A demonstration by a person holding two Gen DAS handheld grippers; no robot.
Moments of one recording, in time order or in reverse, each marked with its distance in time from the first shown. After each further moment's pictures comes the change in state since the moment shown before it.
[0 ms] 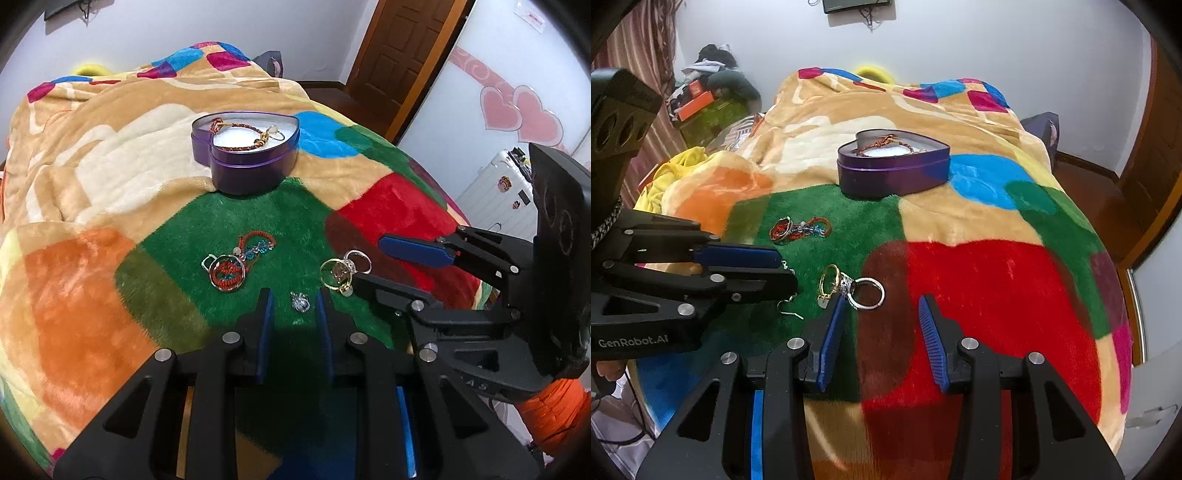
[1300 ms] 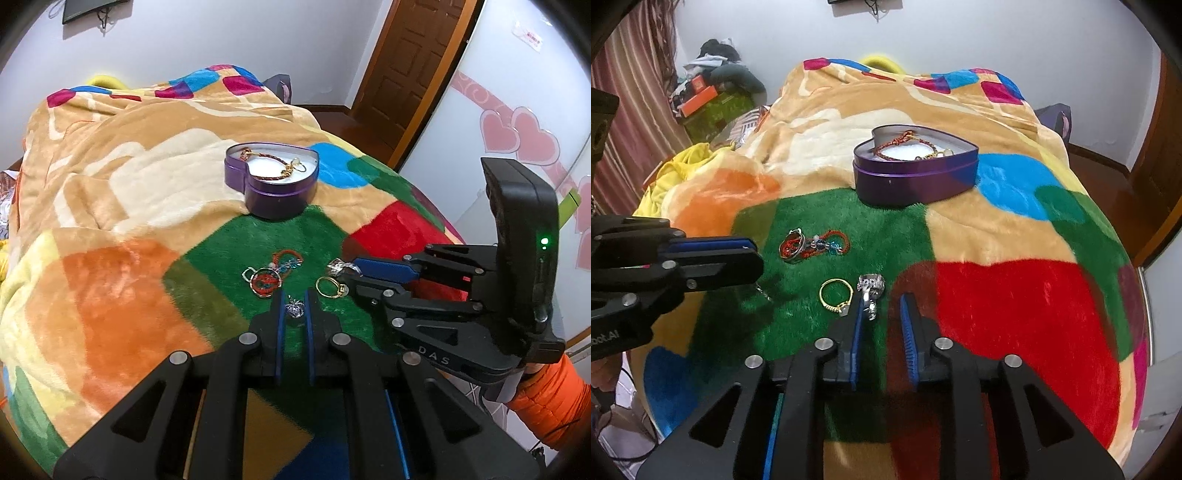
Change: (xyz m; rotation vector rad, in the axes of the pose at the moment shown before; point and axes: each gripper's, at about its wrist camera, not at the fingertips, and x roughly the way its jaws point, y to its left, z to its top) left arm -0.037 0.018 -0.003 -0.024 -0.100 0.011; right arm 0.023 0.011 0.021 0.004 0.057 0.029
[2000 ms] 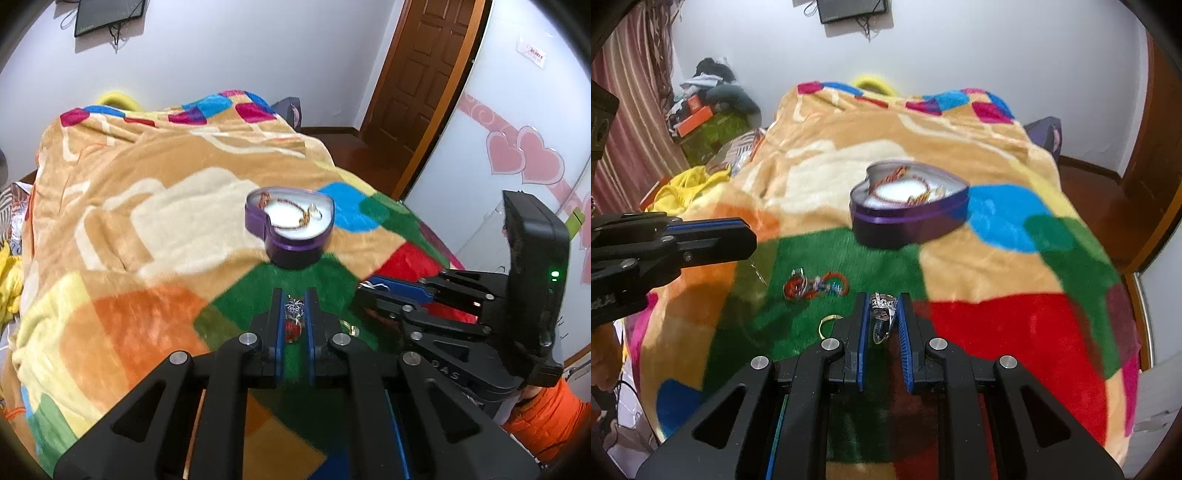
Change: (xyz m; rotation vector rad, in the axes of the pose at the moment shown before) left arm -0.019 0.007 0.031 -0.005 -0.090 0.036; right arm -0.022 -0.003 0.015 0.045 -0.108 -0.020
